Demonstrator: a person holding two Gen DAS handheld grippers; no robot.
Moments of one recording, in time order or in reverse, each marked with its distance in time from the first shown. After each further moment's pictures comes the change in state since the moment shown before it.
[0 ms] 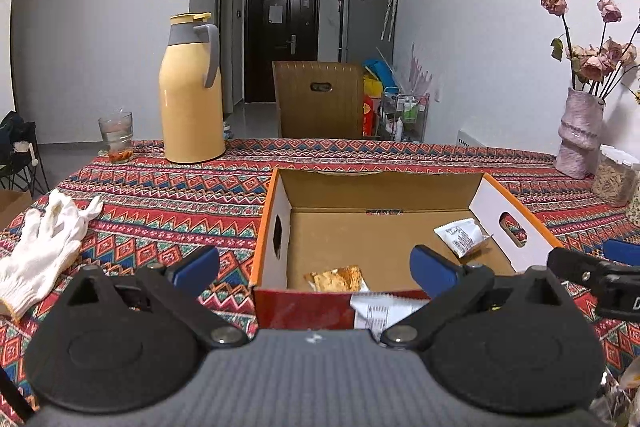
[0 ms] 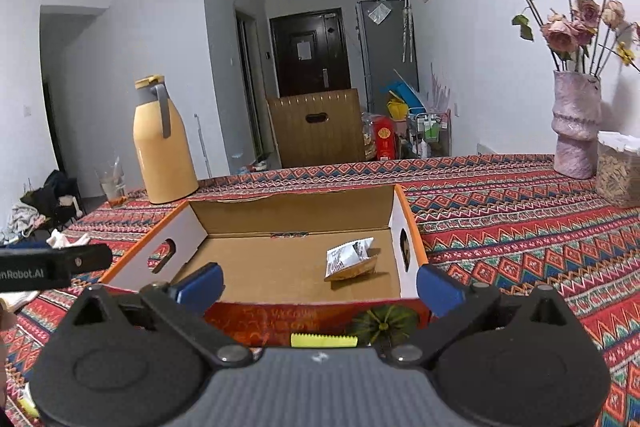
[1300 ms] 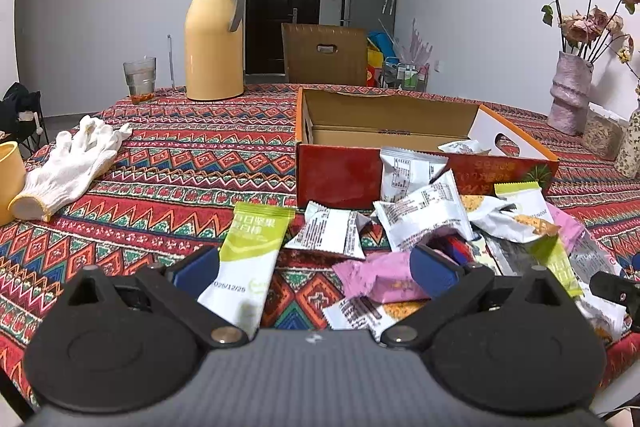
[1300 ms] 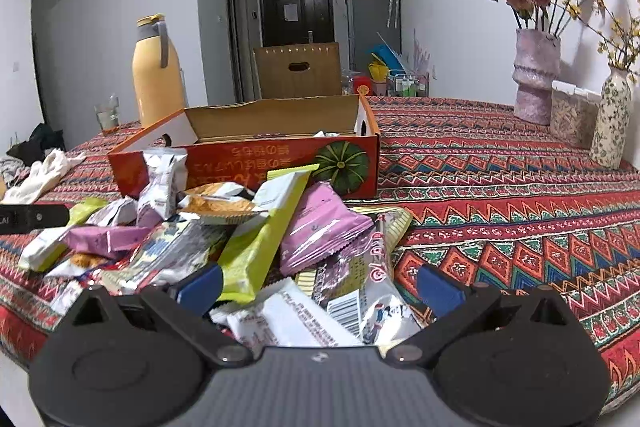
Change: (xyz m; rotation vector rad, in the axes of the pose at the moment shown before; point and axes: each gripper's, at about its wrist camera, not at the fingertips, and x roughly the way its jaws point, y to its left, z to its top) left arm -0.057 0.034 -0.087 -0.010 0.082 -0.010; right arm -0.079 -0.001 -0.098 -0.071 0.123 -0.069
